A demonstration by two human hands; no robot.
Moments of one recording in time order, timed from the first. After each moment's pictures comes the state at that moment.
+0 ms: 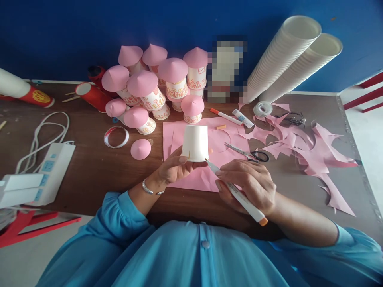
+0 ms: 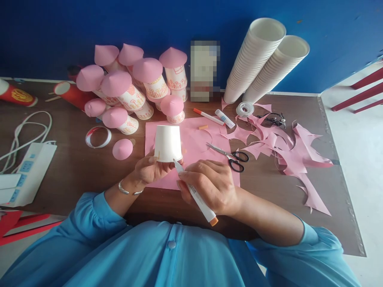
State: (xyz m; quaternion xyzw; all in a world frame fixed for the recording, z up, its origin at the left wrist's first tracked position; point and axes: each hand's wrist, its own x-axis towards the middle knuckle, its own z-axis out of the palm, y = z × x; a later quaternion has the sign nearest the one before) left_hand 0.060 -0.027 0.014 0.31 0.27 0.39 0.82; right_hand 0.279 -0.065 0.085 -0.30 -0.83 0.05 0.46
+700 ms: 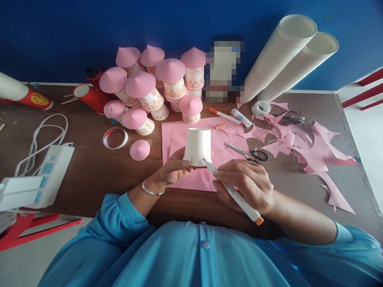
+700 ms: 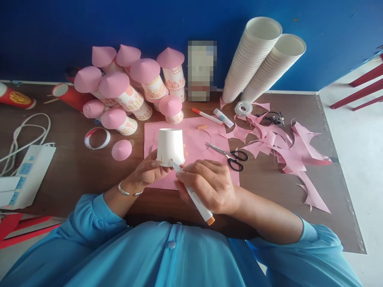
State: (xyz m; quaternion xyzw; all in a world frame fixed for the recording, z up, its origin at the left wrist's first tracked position) left_hand 0.063 -0.029 0.014 0.33 0.26 0.38 0.82; right_hand 0.279 -0.063 0.084 -0.28 -0.84 0.03 0.46
